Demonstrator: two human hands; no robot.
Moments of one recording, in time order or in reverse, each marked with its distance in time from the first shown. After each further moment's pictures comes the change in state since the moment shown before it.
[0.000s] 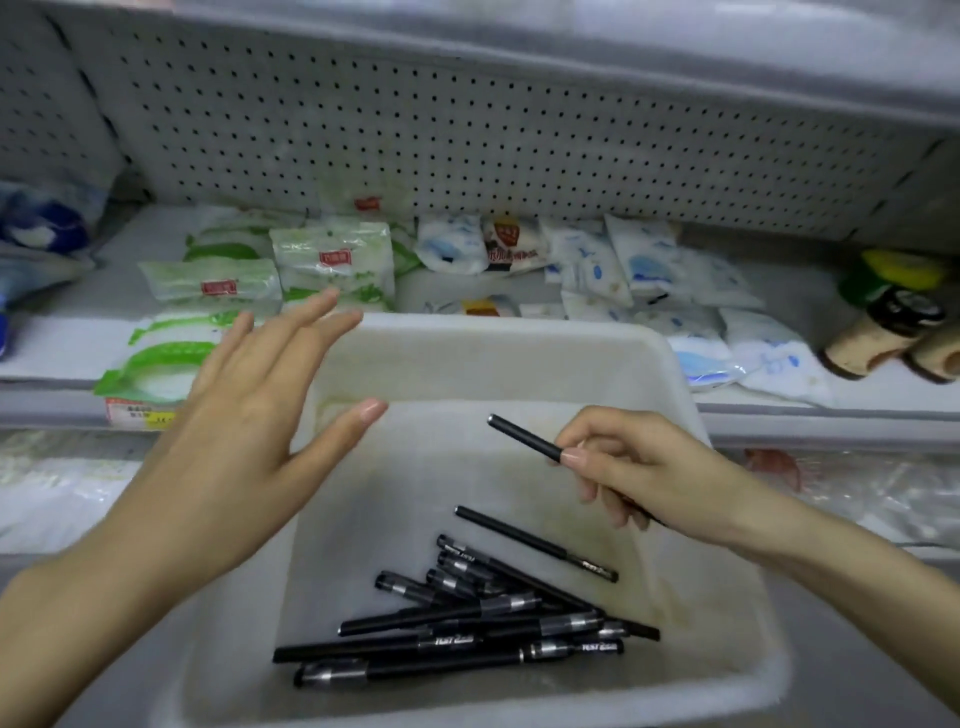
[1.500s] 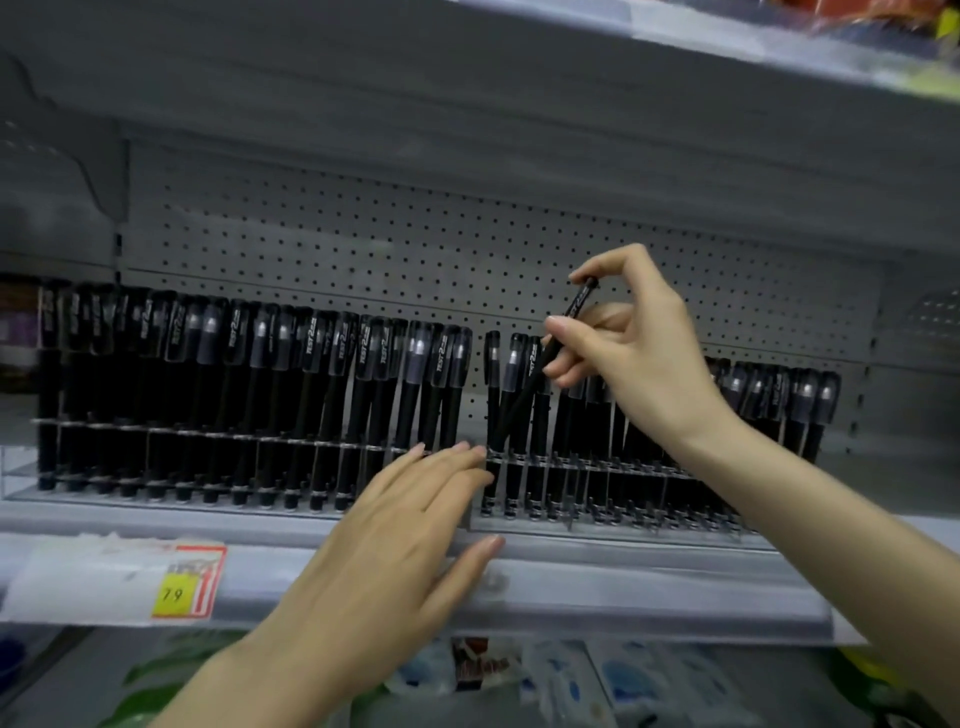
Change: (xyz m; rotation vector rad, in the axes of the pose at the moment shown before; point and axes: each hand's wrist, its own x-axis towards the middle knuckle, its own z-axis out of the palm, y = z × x) left_hand 0.201 0.074 -0.086 0.238 0.370 0.417; right_hand 0.056 -0.264 -0.184 -0.119 0.804 -0.914
